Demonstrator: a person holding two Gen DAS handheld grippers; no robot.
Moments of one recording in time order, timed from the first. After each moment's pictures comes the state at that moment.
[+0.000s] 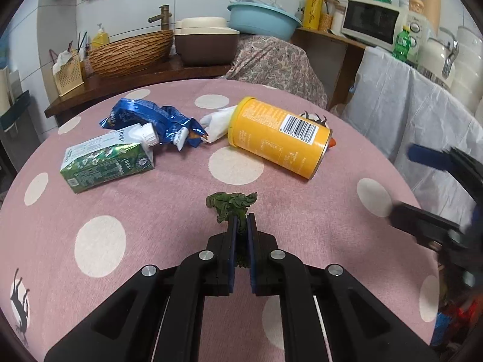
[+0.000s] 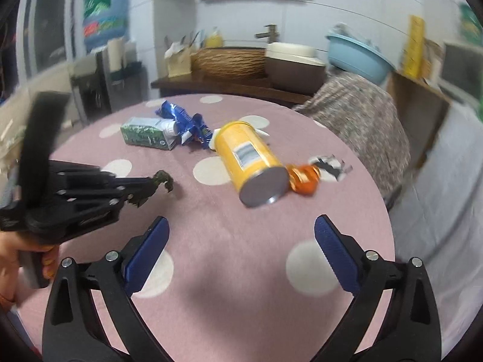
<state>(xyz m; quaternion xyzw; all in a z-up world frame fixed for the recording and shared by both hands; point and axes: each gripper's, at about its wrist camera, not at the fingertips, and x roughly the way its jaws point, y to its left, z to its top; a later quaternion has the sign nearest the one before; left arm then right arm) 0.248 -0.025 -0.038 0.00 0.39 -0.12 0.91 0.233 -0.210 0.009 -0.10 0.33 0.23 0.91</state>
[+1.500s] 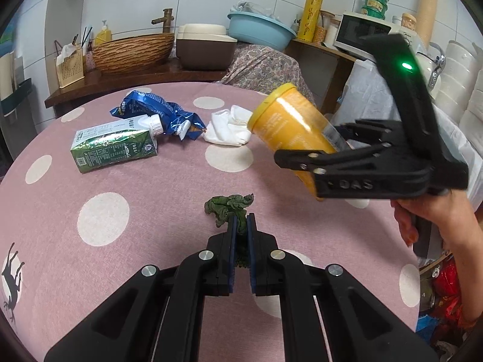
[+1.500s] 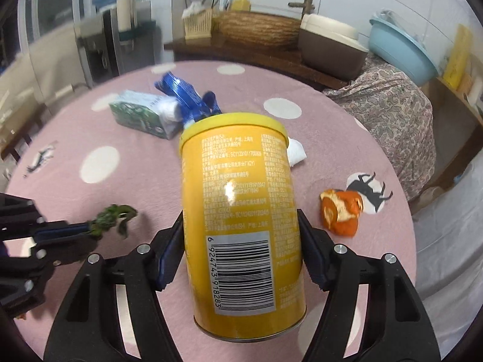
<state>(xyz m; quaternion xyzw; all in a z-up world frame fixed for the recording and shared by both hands) 0.212 -0.014 -0.033 -0.03 0.37 -0.15 0.92 0.295 -0.163 -0.004 -0.14 0.39 0.26 0.87</state>
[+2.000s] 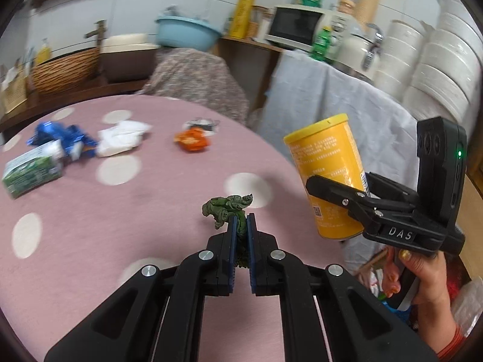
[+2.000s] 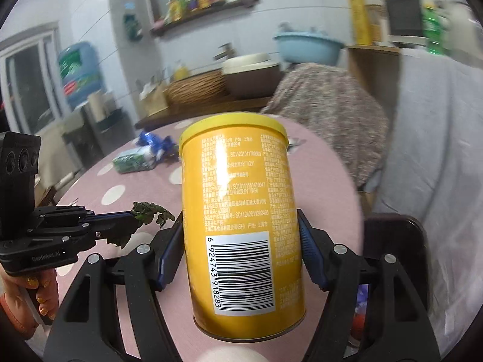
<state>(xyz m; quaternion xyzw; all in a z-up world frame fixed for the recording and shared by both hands) 0.192 -0.123 -0.014 -0.02 0.35 -0.29 0.89 0.164 -0.325 0.002 0.06 0.29 0.17 0.94</state>
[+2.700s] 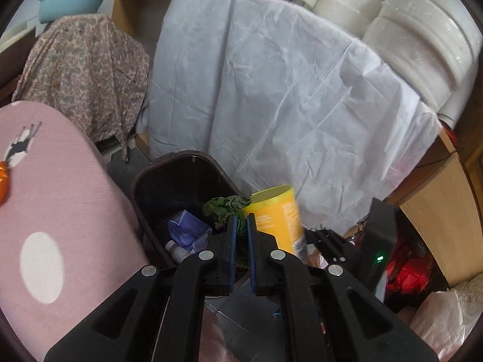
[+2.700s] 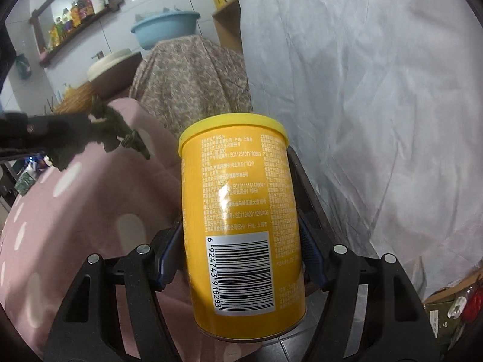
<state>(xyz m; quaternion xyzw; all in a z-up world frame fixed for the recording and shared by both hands) 0.251 -0.353 -0.039 0.03 0.45 -0.41 0.79 0.160 -0.537 -0.119 0.15 0.36 -0.03 0.92</state>
